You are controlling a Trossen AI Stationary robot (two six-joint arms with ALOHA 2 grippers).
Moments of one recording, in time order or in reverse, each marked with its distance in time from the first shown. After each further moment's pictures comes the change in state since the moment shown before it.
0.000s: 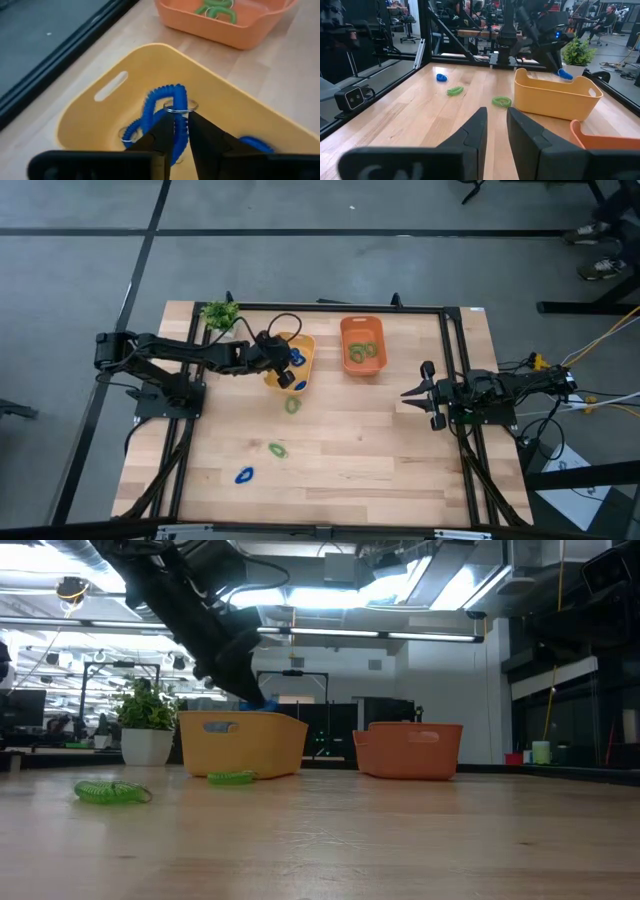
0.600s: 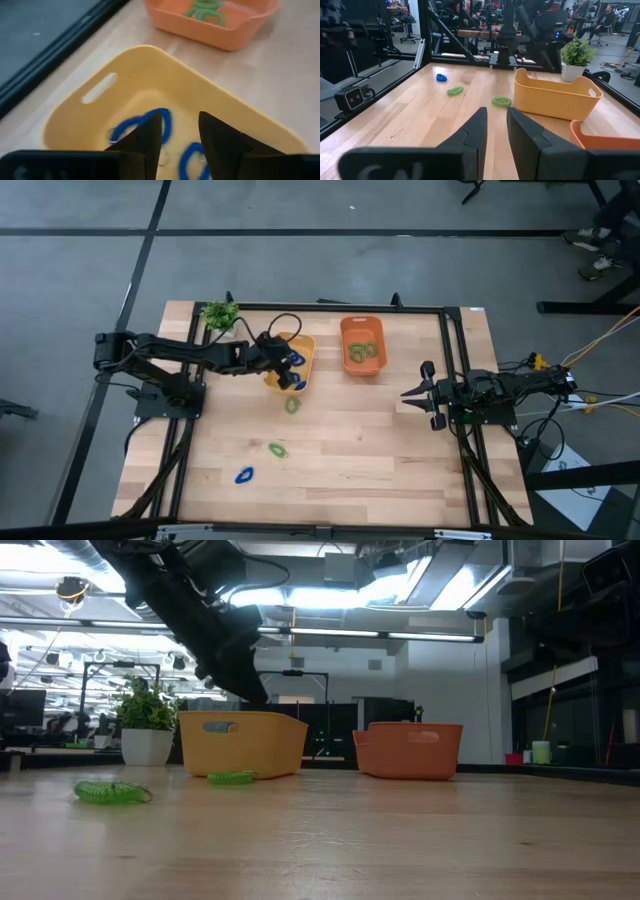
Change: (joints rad) left arm -0.003 -0.009 0.000 0.009 0.042 -0.004; right arm 0.000 0.000 0.000 0.000 0.000 0.000
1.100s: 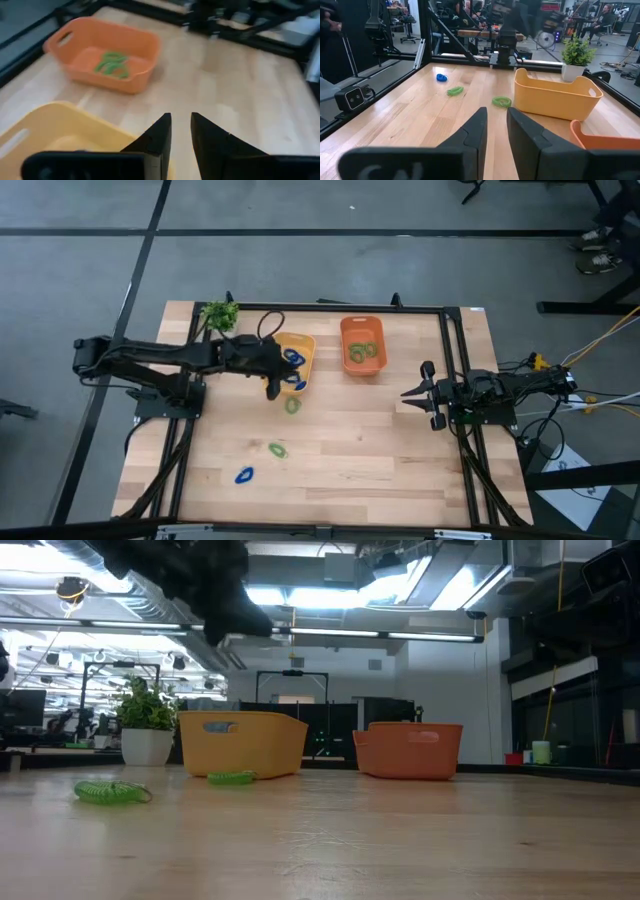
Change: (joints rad) left arm -0.059 -0.216 0.000 0.042 0.322 0.004; right arm 0.000 0.000 0.000 0.000 0.000 0.002
